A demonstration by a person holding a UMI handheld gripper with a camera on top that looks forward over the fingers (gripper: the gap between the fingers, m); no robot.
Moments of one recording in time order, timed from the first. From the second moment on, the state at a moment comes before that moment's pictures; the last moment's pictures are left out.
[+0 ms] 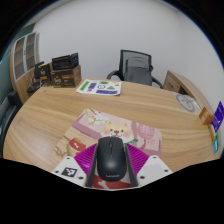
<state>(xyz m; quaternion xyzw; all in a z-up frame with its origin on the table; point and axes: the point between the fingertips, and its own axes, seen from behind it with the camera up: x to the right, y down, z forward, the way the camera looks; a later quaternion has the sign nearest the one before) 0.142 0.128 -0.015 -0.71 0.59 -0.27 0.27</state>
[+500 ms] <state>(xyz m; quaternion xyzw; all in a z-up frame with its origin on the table) -0.021 0.025 0.175 -0.67 0.61 -0.29 0.30</state>
